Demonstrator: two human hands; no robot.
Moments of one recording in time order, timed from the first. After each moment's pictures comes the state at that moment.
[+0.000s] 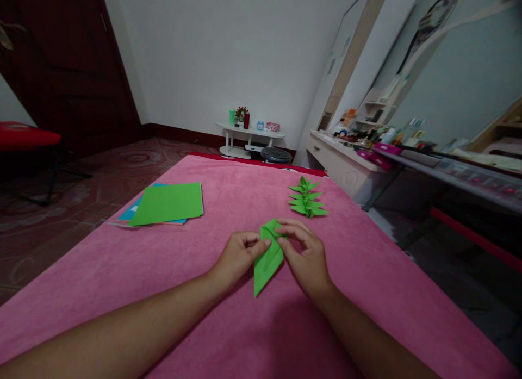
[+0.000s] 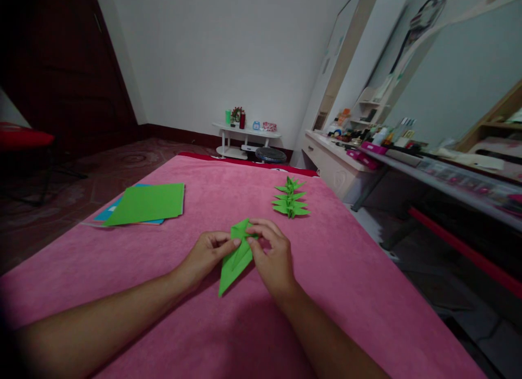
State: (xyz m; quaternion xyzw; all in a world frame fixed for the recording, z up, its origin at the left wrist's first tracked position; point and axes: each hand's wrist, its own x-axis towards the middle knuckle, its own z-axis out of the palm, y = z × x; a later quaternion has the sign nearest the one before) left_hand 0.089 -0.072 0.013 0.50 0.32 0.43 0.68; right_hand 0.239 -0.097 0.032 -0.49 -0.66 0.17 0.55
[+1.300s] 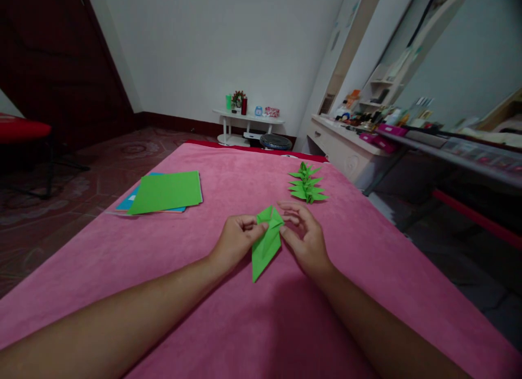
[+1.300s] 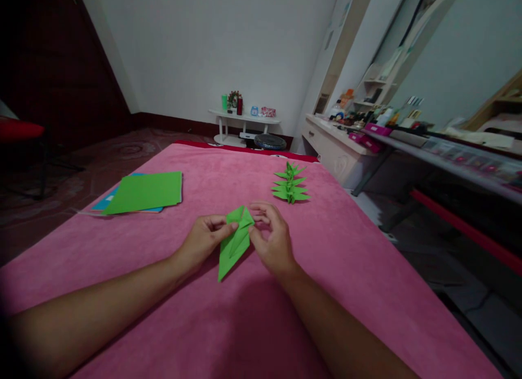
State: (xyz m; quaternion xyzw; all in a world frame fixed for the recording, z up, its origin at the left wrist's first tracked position) left_hand 0.087 -0.071 0.014 0.52 0.35 0.45 0.64; right_hand 0.243 -0.099 0.032 -0.44 -0.65 0.25 0.56
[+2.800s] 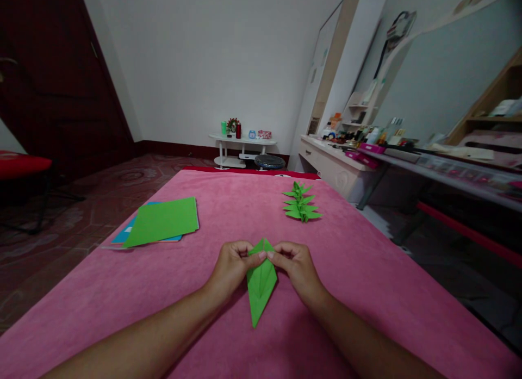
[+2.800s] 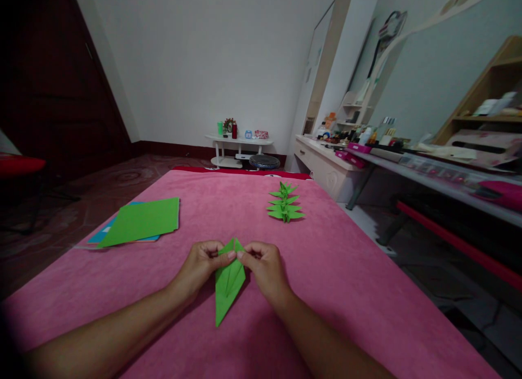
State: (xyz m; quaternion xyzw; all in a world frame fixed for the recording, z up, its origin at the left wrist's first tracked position) left_hand 0.085 -0.068 0.011 0.52 0.36 0.45 0.63; right_hand 0.238 -0.095 0.017 -0.48 -0.53 0.46 0.53
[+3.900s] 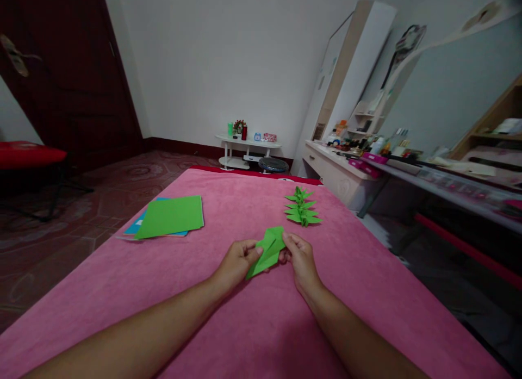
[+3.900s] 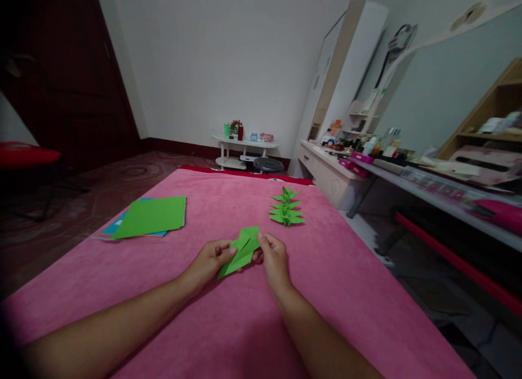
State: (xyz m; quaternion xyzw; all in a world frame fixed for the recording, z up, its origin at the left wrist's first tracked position) left_hand 0.091 -0.064 0.008 0.52 0.27 0.42 0.69; right_hand 0.254 -0.074 -0.001 -0.47 -0.47 0.42 0.61
